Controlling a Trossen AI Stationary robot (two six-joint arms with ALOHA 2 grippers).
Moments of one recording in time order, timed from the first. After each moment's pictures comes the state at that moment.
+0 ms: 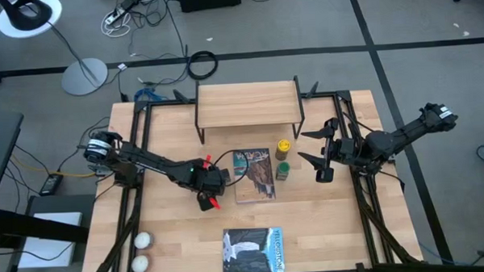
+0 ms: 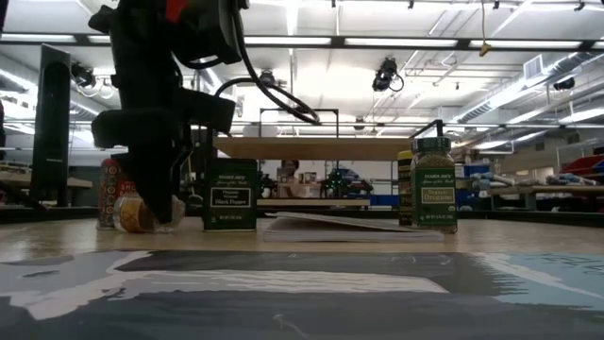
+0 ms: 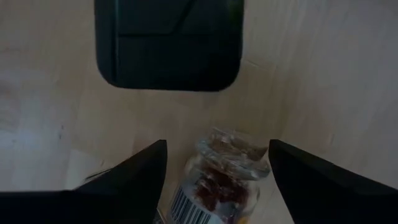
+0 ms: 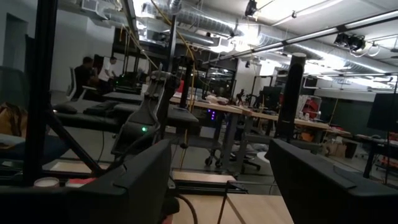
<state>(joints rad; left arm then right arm) -0.21 1.69 0.97 -0.70 -0.19 -0.51 0.41 0.74 0.49 0.58 0.59 -0.36</state>
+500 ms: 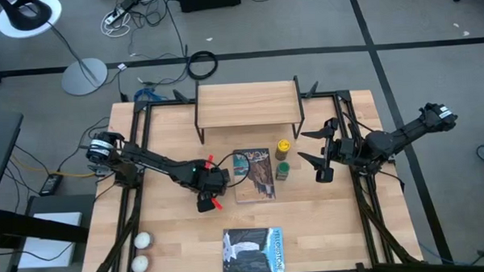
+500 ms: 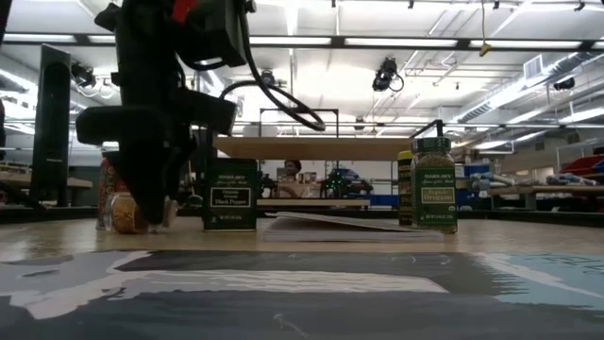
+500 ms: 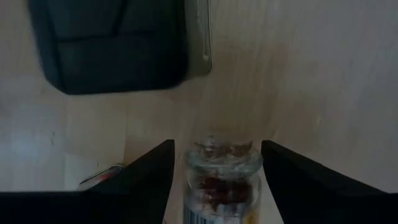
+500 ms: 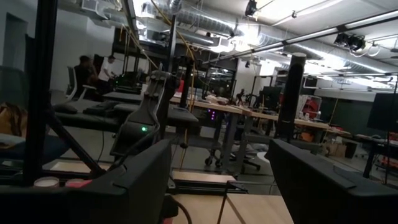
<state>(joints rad) -0.21 1.70 1.01 -0.75 -0.15 -0.40 0.41 0.74 0.49 0.58 0.59 -0.36</state>
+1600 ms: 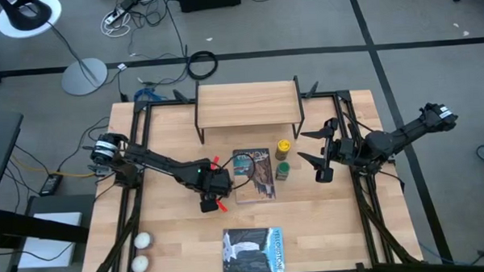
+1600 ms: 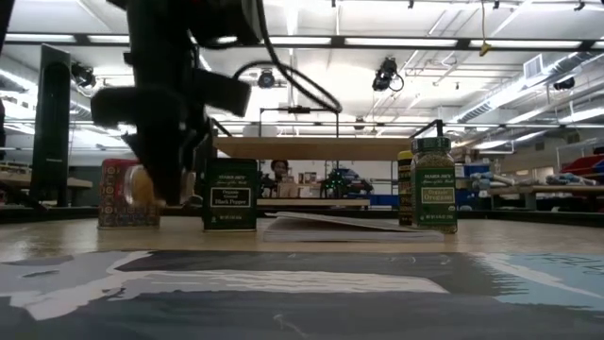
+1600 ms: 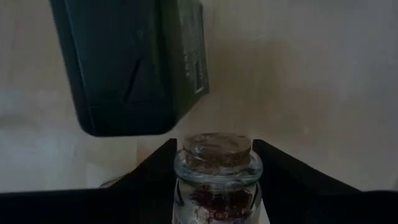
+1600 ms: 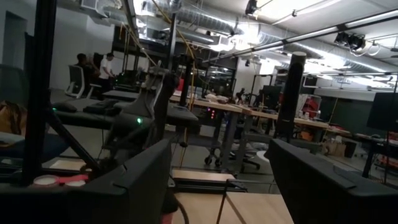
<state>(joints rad) -0.23 1.74 1.13 -0.85 -0.21 -0.38 0.41 0.74 0.49 0.57 0.59 -0.36</state>
